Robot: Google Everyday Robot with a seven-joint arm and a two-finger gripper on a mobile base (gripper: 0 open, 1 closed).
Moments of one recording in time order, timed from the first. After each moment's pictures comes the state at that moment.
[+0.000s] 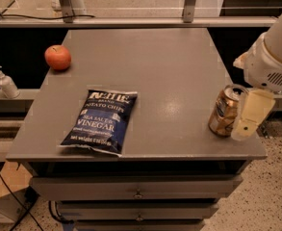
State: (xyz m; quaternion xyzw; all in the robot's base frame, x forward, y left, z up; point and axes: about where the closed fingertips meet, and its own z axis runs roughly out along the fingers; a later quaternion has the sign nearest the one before) arm 0.460 -0.217 0.908 -0.60 0.79 -0.02 0.14
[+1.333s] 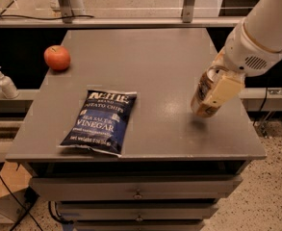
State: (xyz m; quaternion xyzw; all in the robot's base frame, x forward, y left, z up) arm 0.489 -0.174 0.922 -0.61 0.77 0.01 0.18
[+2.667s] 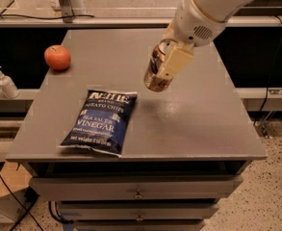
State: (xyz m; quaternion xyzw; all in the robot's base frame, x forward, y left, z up) arm 0.544 -0.071 0.959 -0.67 0.70 0.05 0.25
